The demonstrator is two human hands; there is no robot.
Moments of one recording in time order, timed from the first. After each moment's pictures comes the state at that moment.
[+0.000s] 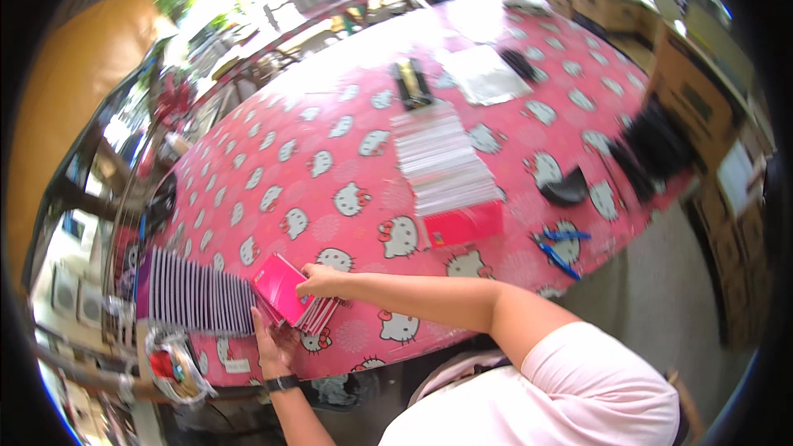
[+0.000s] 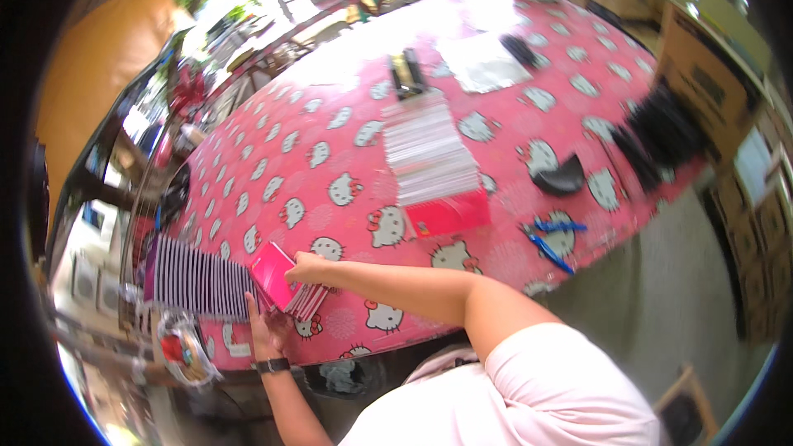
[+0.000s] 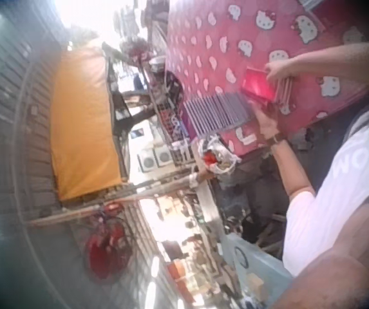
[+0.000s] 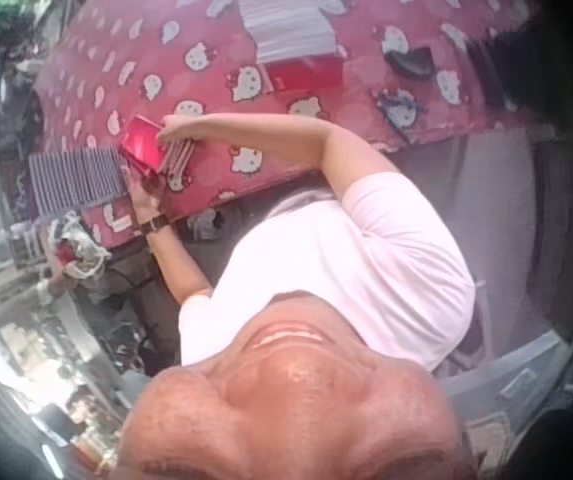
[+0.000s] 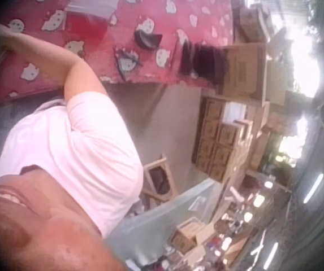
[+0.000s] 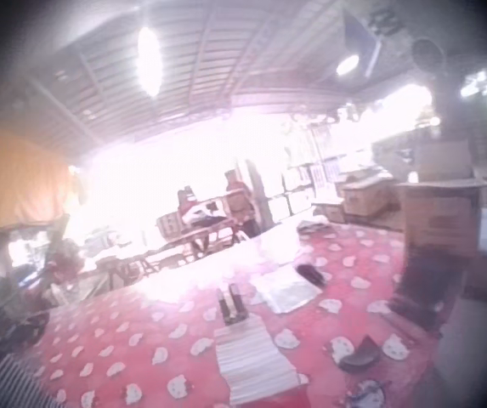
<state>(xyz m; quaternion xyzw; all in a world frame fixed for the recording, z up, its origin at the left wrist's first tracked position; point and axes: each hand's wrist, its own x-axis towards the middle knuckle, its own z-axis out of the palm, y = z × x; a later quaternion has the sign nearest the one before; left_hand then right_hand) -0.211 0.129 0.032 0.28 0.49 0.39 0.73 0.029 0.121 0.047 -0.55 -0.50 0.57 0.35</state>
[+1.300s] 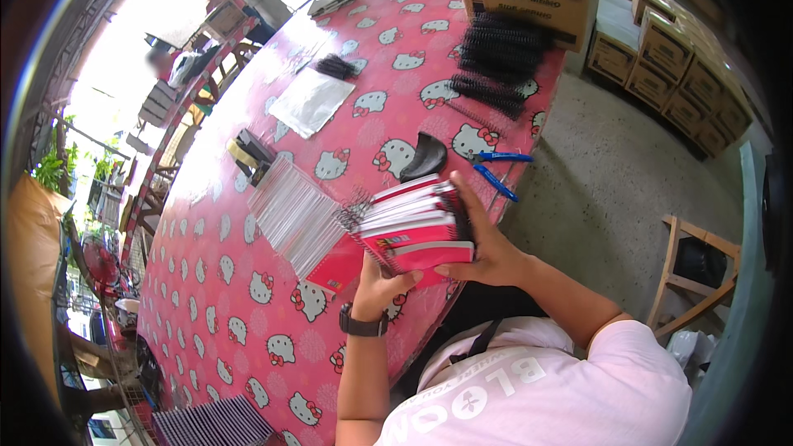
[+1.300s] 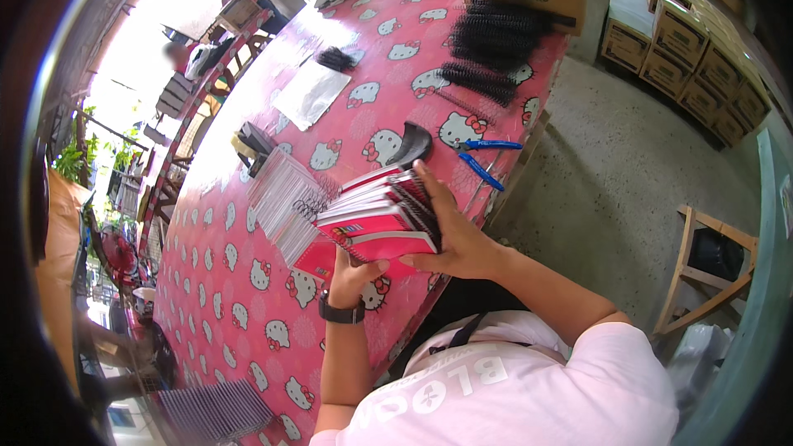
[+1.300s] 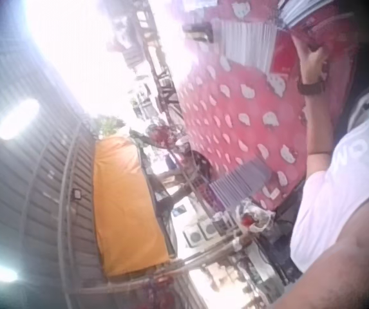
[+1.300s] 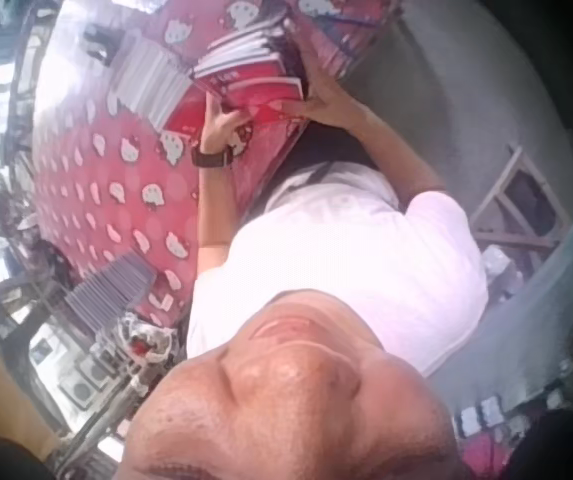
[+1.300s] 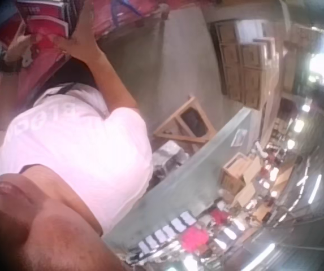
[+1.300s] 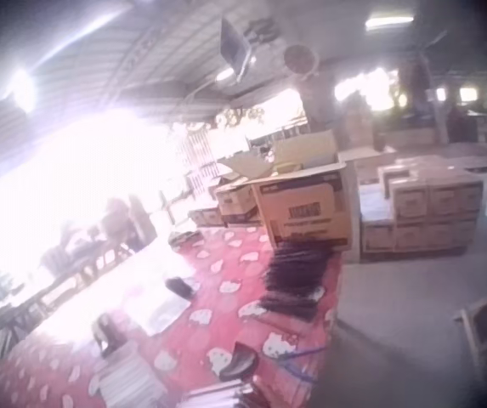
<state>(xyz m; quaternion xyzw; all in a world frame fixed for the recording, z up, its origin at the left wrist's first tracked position) 0.162 -0.024 0.065 0.62 0.01 -0.01 0.78 0.236 -0.221 0.050 -0.66 -0.40 0.01 0.64</state>
